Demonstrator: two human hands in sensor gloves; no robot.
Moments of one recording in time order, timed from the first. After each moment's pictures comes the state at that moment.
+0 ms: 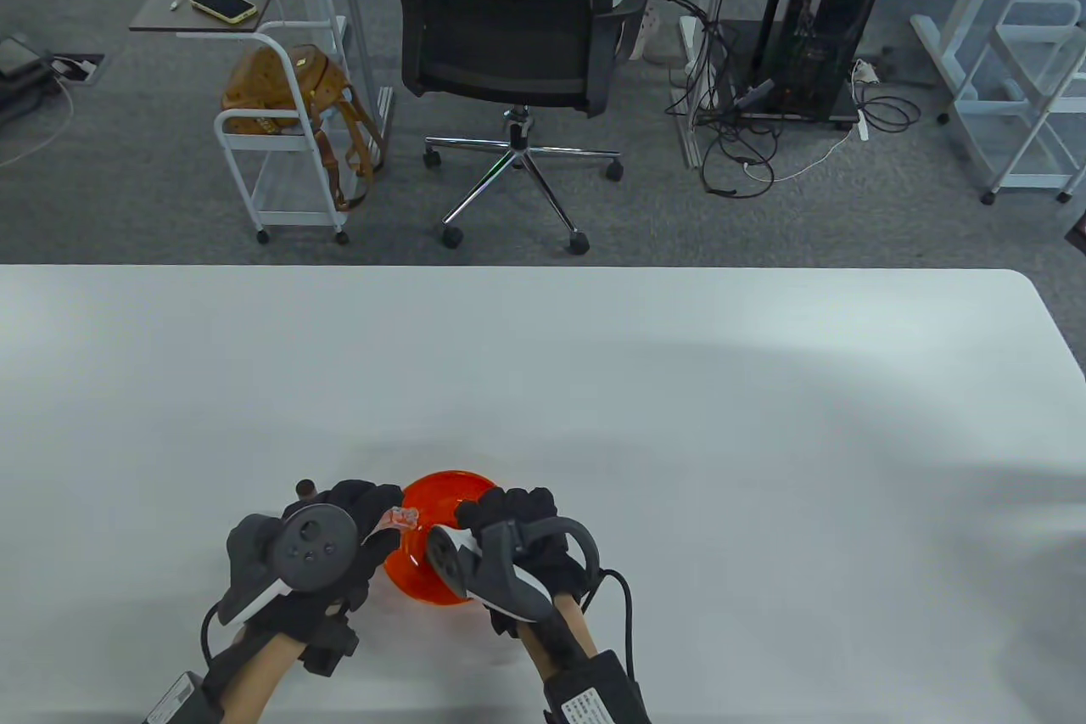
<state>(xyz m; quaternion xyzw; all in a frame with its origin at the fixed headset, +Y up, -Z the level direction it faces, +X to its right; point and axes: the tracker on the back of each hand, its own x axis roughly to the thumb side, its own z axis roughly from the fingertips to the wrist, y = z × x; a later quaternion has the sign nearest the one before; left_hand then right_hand) -0.239 -0.686 -0.276 0.04 -0.13 0.16 0.98 -0.063 -0.735 -0.295 -0.15 0.11 -0.98 0.07</state>
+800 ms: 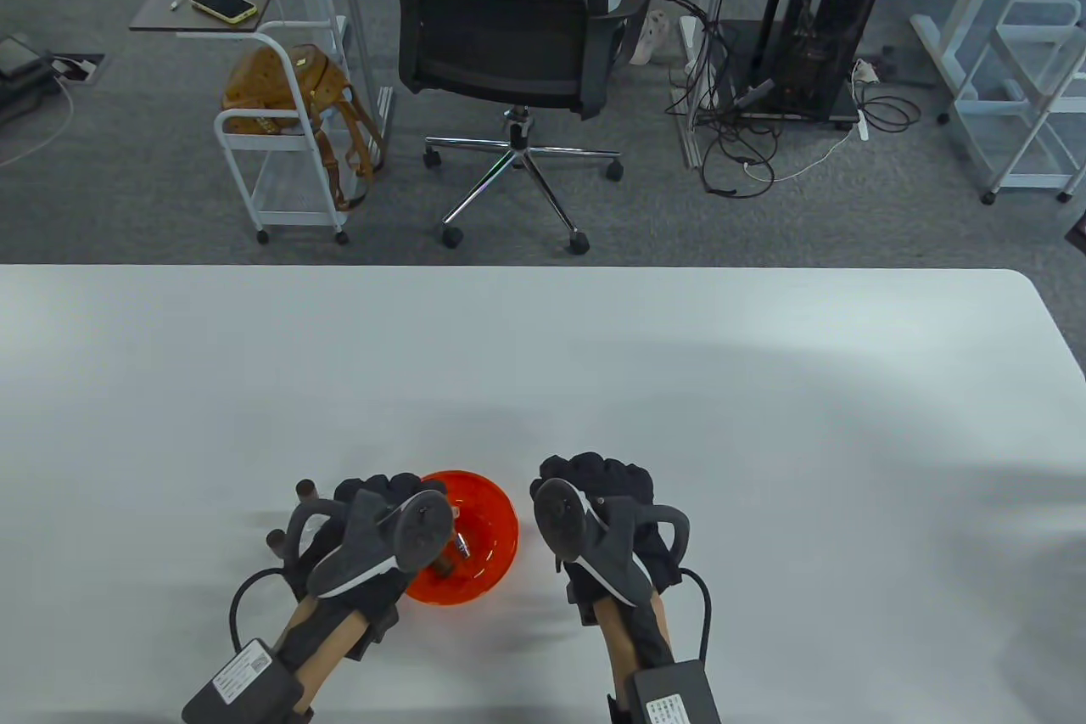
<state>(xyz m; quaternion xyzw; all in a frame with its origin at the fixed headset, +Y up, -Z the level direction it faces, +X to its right) -0.161 -0.682 -0.299 -0.01 -0.12 -0.04 0.99 0.037 -0.682 -0.303 -0.02 0.16 -0.98 -0.09</state>
